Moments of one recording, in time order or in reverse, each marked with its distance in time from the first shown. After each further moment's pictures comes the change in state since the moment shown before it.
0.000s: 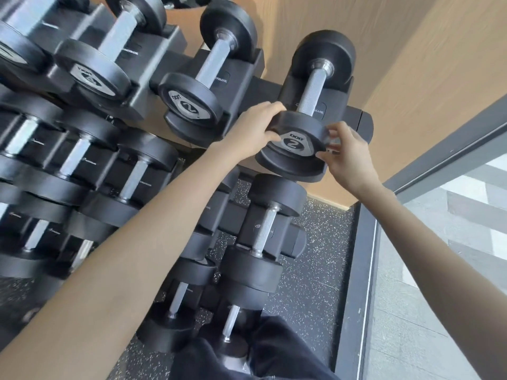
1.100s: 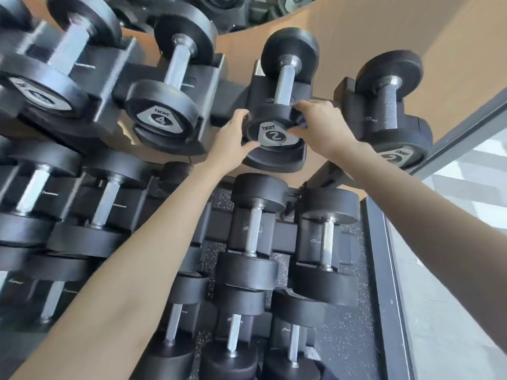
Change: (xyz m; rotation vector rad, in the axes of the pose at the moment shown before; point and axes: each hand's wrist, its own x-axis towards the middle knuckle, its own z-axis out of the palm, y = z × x) left_hand -0.044 -0.205 -0.087 -0.279 0.029 -0.130; right_hand 0.086 -0.195 0.132 -0.510 -0.061 -0.040
